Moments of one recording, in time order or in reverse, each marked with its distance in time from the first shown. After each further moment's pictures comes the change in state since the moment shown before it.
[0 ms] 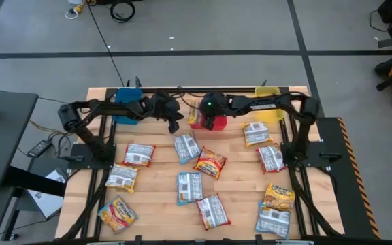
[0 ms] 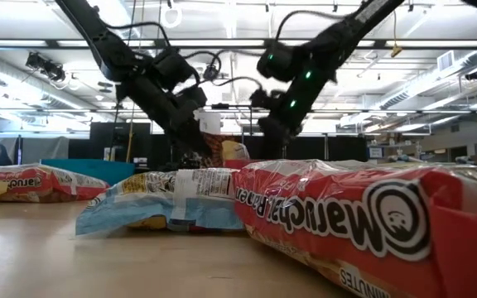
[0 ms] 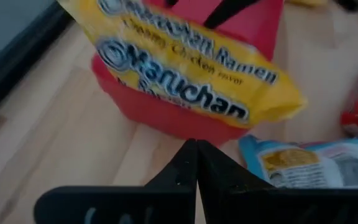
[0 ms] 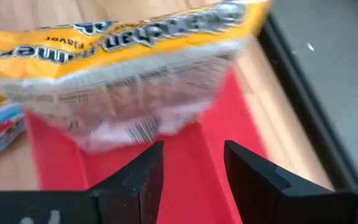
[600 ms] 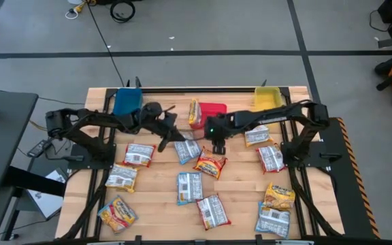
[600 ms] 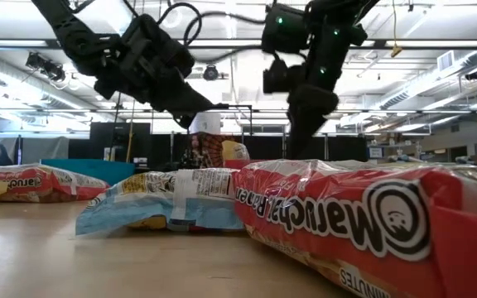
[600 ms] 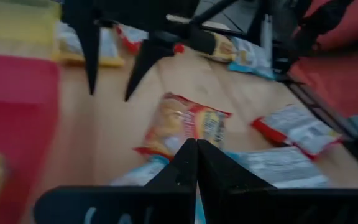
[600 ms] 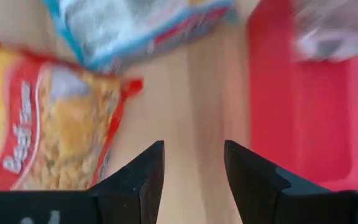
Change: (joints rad) left arm -0.182 -0.152 -0.198 0.327 0.416 -0.073; right arm 0.269 -0.076 0.000 -0.372 -0.058 0.077
